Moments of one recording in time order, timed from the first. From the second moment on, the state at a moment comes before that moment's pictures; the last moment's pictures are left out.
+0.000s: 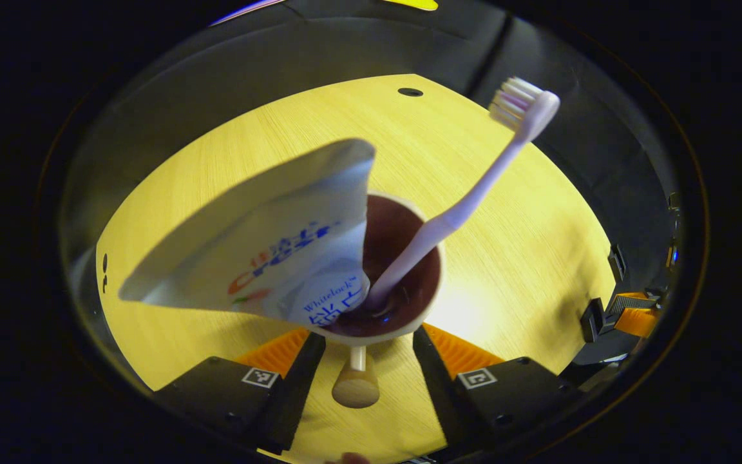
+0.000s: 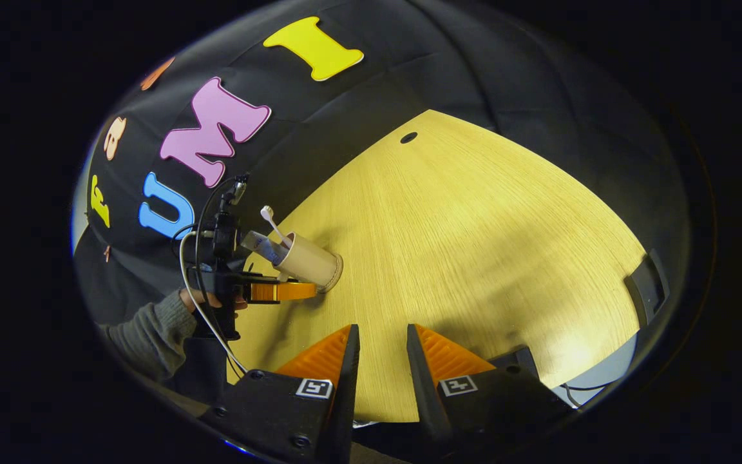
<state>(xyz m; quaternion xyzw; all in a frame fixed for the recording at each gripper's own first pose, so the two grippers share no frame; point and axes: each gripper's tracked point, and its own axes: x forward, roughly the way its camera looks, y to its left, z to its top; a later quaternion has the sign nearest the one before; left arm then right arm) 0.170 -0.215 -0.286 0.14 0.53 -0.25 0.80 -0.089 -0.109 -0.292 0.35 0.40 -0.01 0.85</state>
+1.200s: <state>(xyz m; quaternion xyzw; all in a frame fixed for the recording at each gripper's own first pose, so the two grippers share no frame) 0.067 -0.079 -0.173 -0.07 0.35 -0.15 0.92 -0.030 0.031 -0.260 0.29 0.41 0.16 0.85</state>
